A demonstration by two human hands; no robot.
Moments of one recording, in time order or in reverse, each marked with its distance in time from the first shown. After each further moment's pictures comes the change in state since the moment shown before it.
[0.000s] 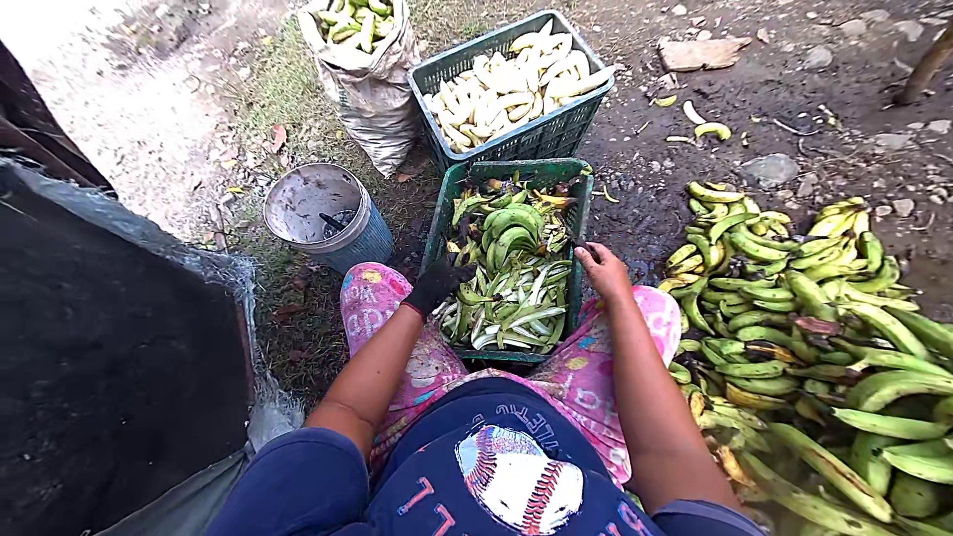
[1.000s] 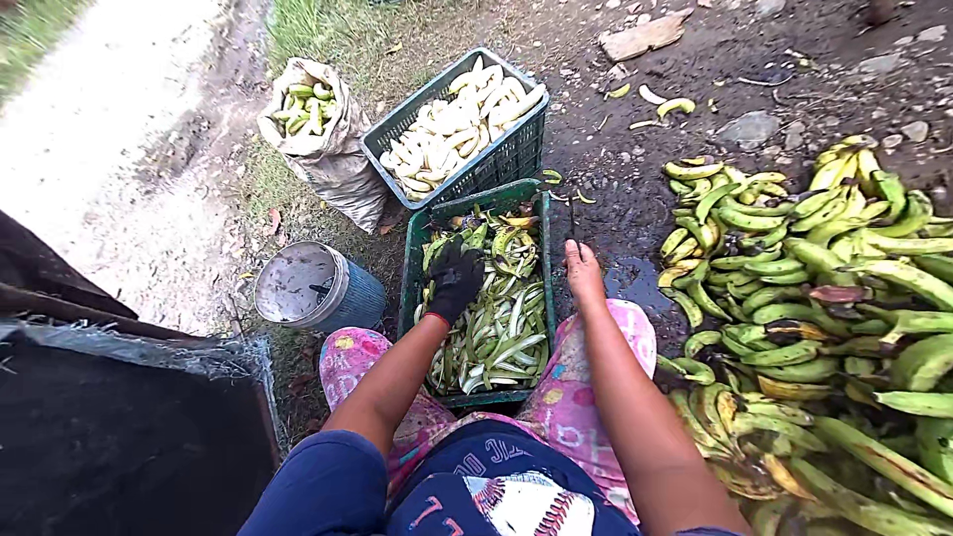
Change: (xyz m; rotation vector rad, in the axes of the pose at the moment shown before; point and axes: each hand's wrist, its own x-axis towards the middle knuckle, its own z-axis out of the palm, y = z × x) left_hand 0.076 0.099 0.078 0.925 0.343 0.481; right_hand 0.021 -0.009 -0.018 0.626 0.196 0.173
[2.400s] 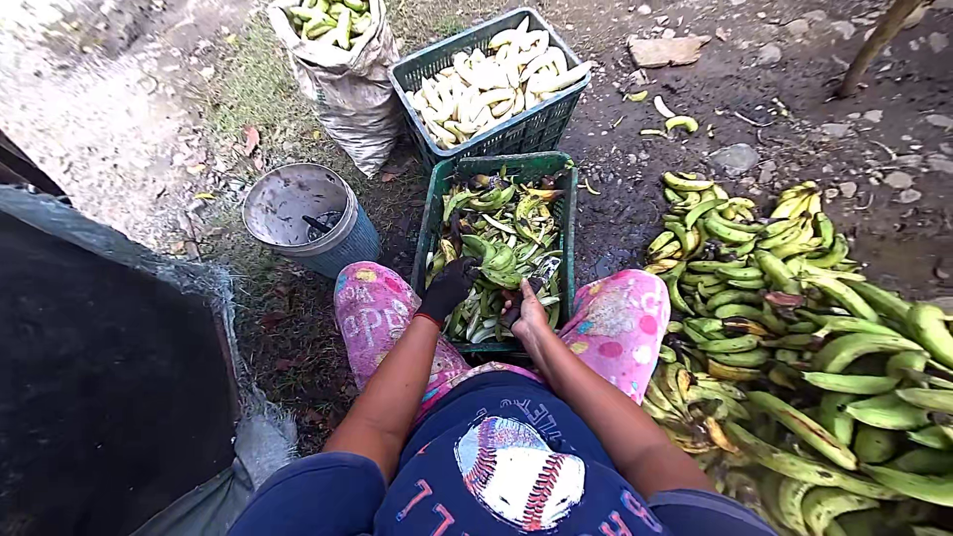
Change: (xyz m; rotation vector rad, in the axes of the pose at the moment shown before) left_hand -0.120 -0.064 -0.008 -0.584 -0.290 -0.210; right_hand -0.124 0.098 0.124 0.632 0.030 0.656
